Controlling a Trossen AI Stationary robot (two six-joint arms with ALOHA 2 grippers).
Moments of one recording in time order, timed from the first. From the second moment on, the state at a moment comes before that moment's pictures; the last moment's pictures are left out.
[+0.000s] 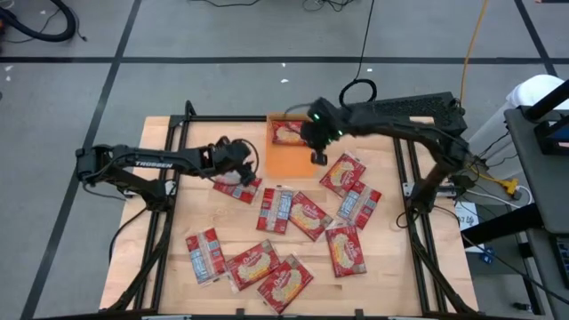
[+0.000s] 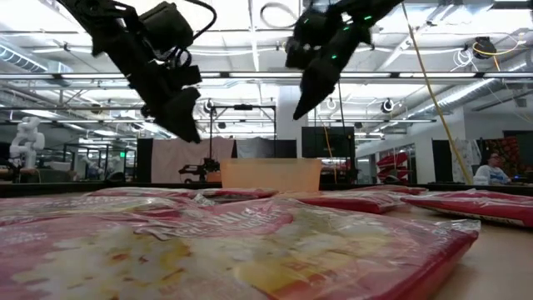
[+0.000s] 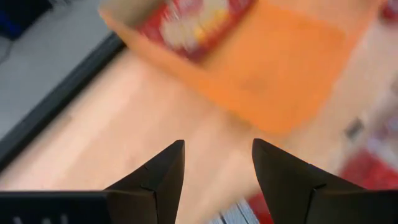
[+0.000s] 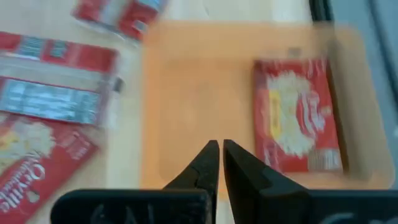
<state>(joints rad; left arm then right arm) 0.24 1.32 0.71 -0.24 -0.37 -0.21 -0.45 1.66 1.33 -0.62 -0.16 -0.38</state>
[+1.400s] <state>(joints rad) 0.11 1.44 0.72 -0.92 -0.28 -0.59 -0.20 1.24 0.56 0.25 -0.15 -0.36</state>
